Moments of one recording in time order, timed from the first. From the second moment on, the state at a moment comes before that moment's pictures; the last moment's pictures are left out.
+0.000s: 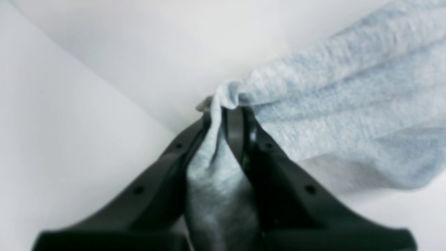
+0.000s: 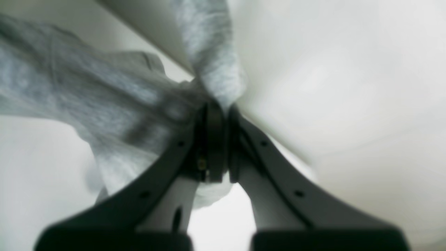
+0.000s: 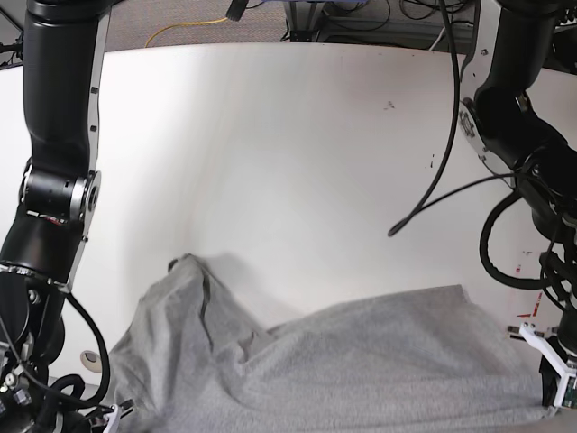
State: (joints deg) left arm -41.9 -14.6 -20.4 112.7 -3.9 -40.8 63.0; right arm 66.6 21.3 -2.6 76.1 25.6 41.2 -75.6
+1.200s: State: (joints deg) left arm 5.7 -17.8 -23.2 114.7 -5.5 -43.7 62.1; right arm 12.4 19.1 17.5 99.4 30.7 40.9 -82.9
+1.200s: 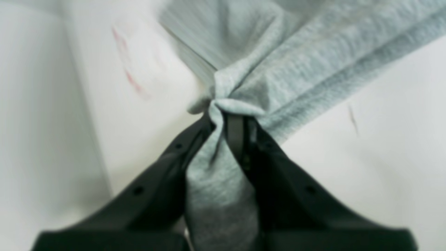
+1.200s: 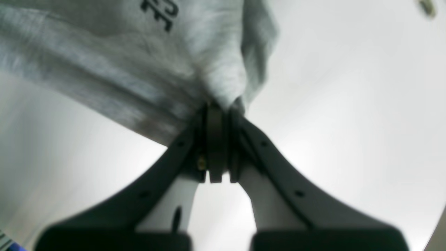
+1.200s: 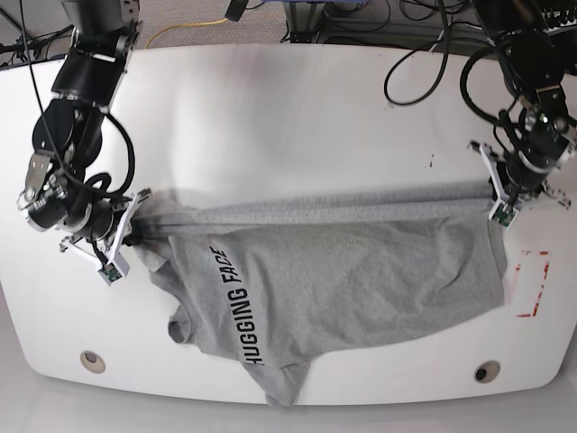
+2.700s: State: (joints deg) left arm 26.9 -18.1 -25.2 111.5 -3.9 -43.2 62.3; right arm -13.8 6.9 46.6 106.0 45.2 41.0 -81.5
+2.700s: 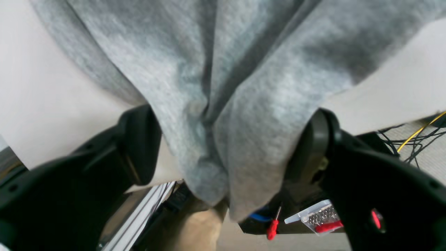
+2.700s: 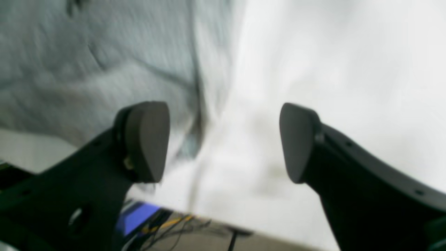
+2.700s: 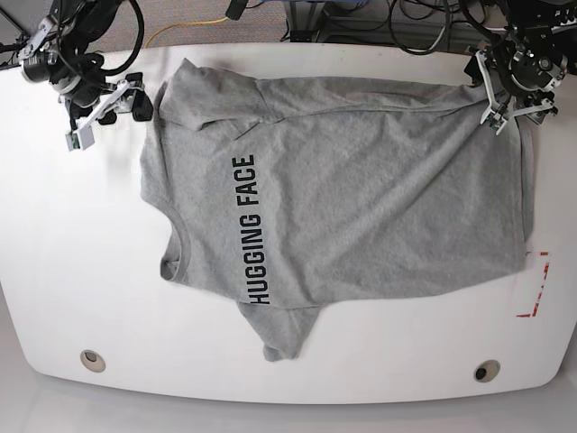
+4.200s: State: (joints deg) left arm 16.1 -7.2 -50.7 112.7 -3.8 -43.2 62.7; right arm 41.7 13.3 26.5 24.0 8.5 40.3 -36.0
